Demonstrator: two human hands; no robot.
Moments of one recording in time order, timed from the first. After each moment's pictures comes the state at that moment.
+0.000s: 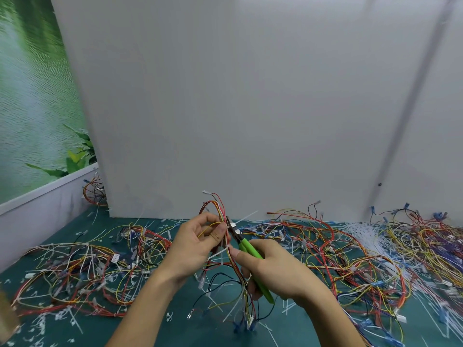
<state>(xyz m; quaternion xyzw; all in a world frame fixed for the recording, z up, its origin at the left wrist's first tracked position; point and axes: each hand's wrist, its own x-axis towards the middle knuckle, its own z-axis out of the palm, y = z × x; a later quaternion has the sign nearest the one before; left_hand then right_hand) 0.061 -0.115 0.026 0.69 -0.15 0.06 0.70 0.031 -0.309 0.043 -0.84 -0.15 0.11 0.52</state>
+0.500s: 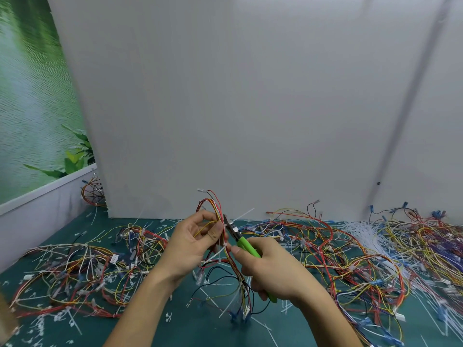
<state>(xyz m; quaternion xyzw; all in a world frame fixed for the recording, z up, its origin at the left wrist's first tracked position) 0.062 -0.111 0.027 0.68 -0.17 0.08 0.71 0.032 -0.306 0.040 -0.86 -0.14 0.07 0.48</state>
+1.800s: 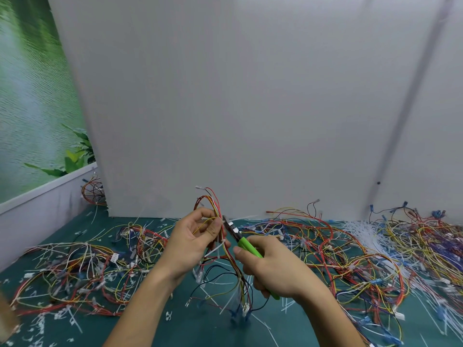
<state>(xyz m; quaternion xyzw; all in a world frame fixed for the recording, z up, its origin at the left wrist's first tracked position) 0.064 -0.112 0.025 0.67 -0.15 0.09 0.72 0.030 -0.309 0.043 -0.87 -0.15 0.06 0.47</state>
